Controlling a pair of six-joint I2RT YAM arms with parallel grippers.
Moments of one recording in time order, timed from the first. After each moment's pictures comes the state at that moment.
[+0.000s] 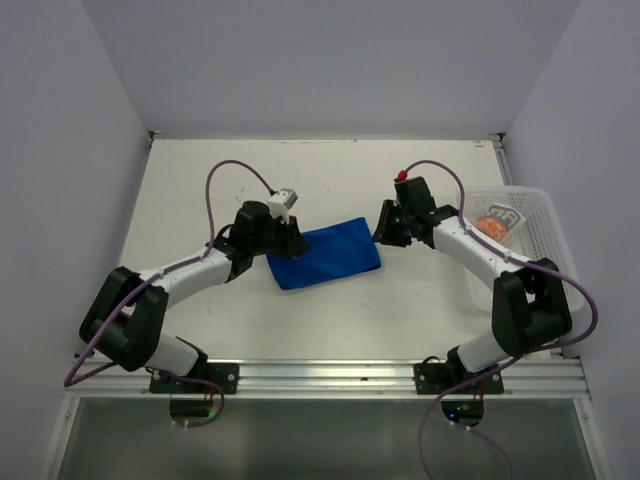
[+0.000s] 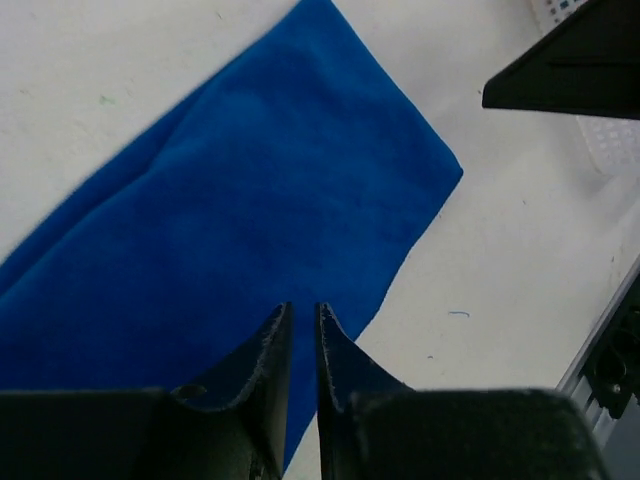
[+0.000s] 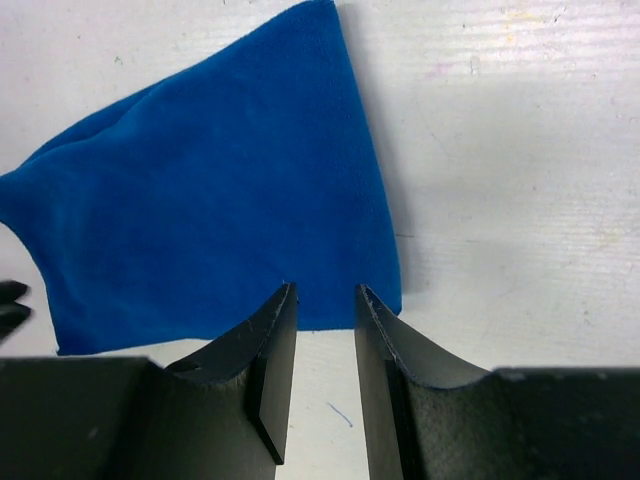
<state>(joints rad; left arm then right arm) -0.49 1.43 0.73 0.14 0.34 -0.39 0.39 1.51 1.02 -0.44 -0.08 0.57</state>
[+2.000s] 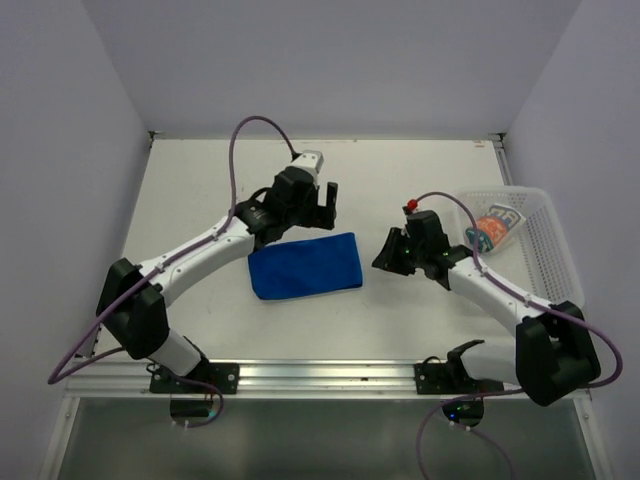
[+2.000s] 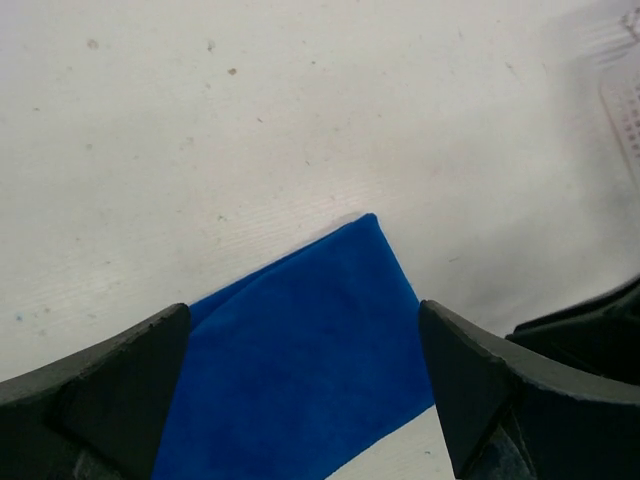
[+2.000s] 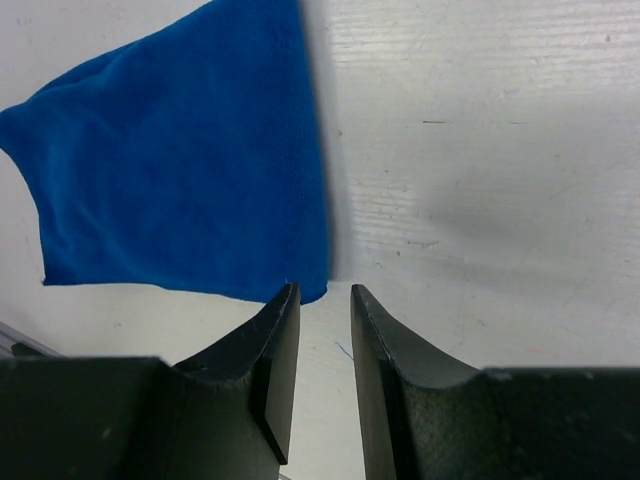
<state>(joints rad) -0.68 1.51 1.20 -0.30 -0.11 -0.40 0.40 1.27 0.69 -0.27 -0.18 0.66</state>
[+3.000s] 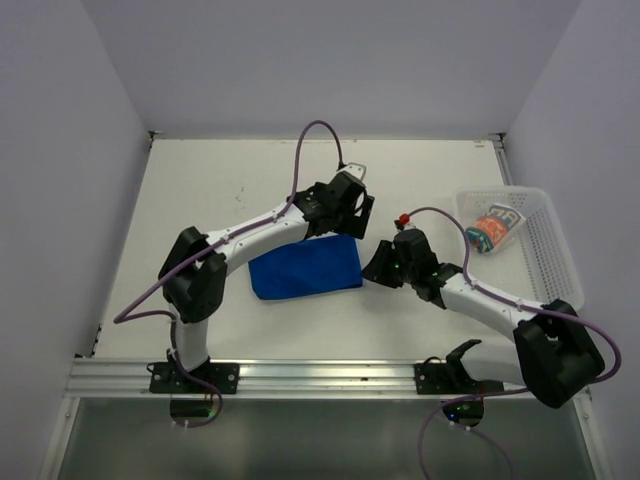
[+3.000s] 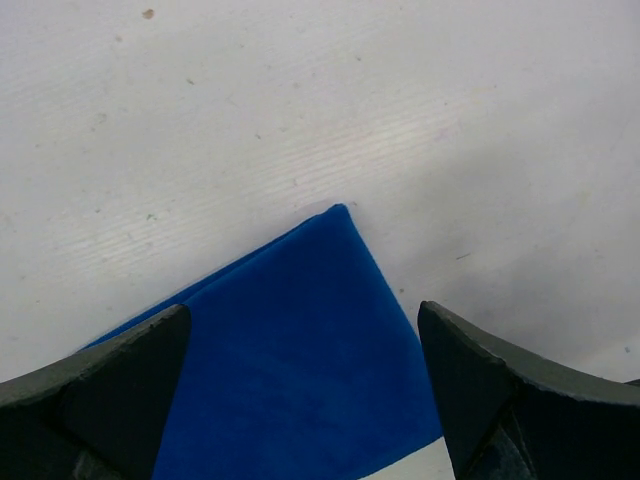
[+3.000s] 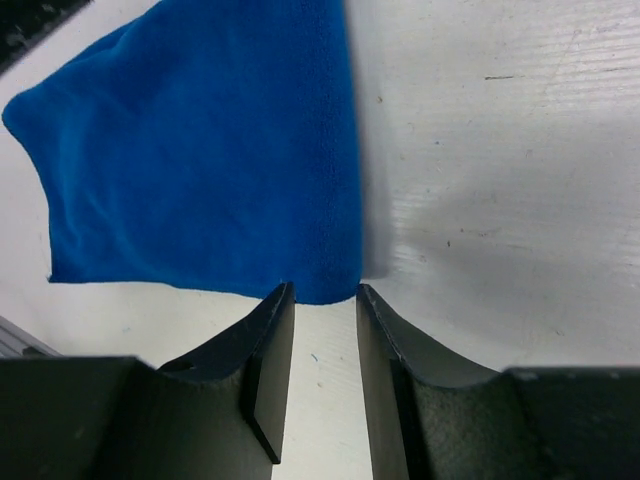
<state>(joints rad) -0.83 1.88 1.53 -0.50 -0.30 -0.40 0.55 1.23 0.55 -0.07 -0.09 0.79</state>
